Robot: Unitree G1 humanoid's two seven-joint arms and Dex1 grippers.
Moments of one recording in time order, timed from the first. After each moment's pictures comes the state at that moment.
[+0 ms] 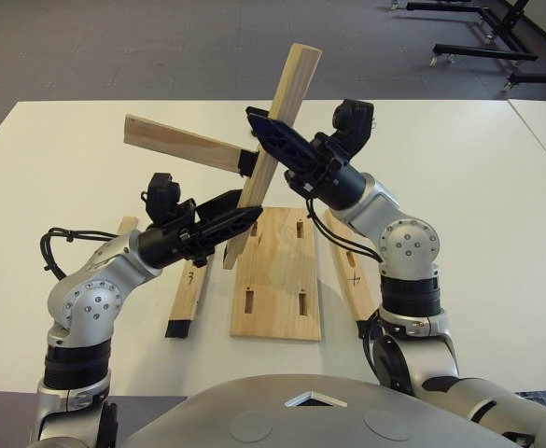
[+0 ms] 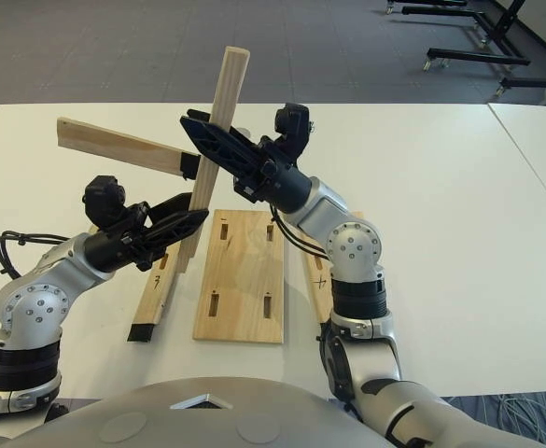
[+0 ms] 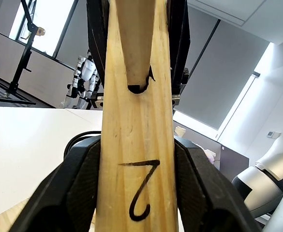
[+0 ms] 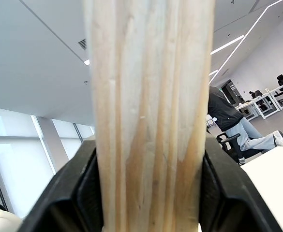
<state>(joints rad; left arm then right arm) -0.01 0.40 0.09 -0.43 -1.03 0.69 -0.86 -0.39 -0.03 -0.01 -0.18 1.14 0.72 0.69</state>
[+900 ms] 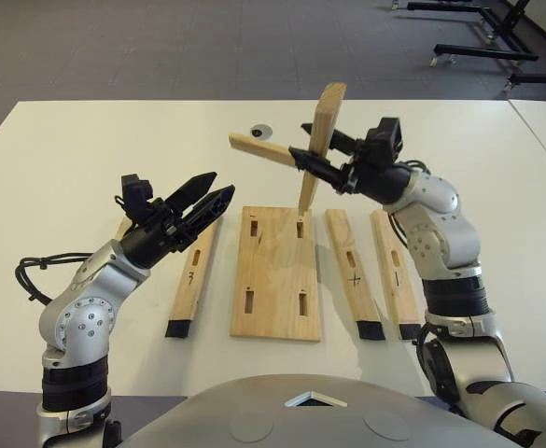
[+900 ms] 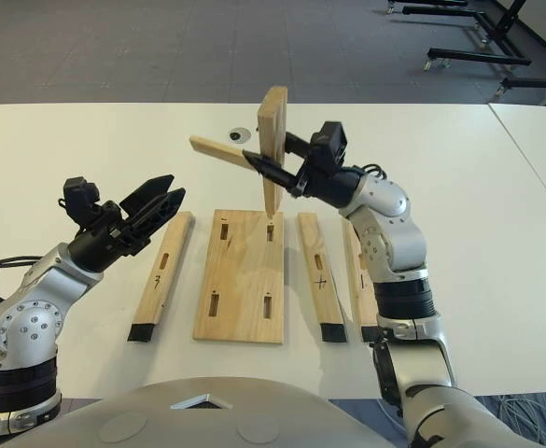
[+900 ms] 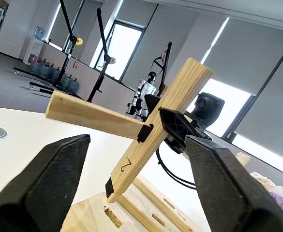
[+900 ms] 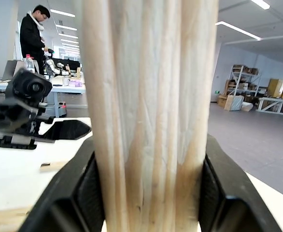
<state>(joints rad) 0.09 0.35 0.17 -0.47 -0.97 0.60 -0.65 -0.33 -0.32 0.05 -0.05 0.48 0.15 0.92</state>
